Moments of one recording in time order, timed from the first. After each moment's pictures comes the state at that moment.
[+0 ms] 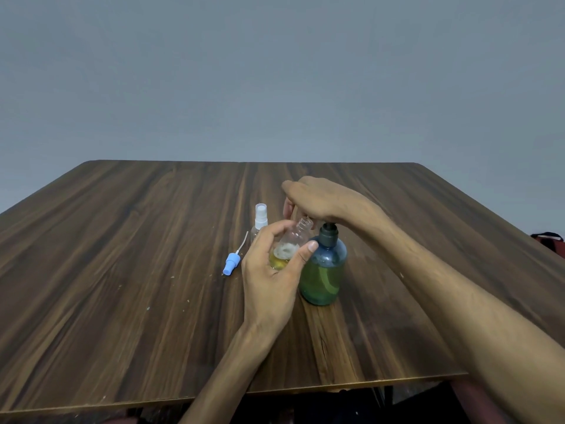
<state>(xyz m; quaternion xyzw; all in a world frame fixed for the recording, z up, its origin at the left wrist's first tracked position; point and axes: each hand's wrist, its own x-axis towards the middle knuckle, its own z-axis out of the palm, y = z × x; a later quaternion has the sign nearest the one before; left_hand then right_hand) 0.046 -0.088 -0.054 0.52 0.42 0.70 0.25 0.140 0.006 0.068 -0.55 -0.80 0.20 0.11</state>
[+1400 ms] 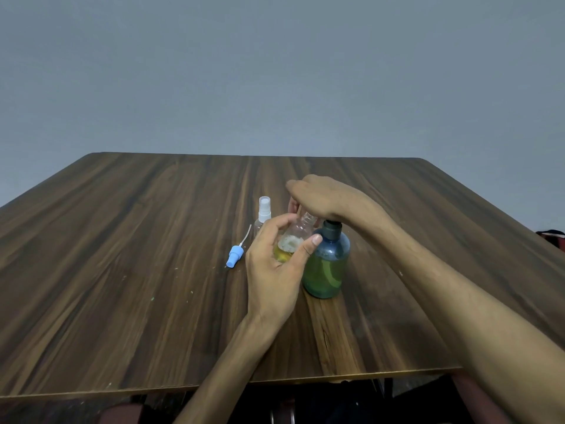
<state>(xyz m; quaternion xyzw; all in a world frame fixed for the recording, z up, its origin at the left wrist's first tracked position) 0.047 -0.088 -0.052 0.52 0.44 0.69 0.24 0.141 0.008 0.063 -0.55 -0.81 0.19 0.10</state>
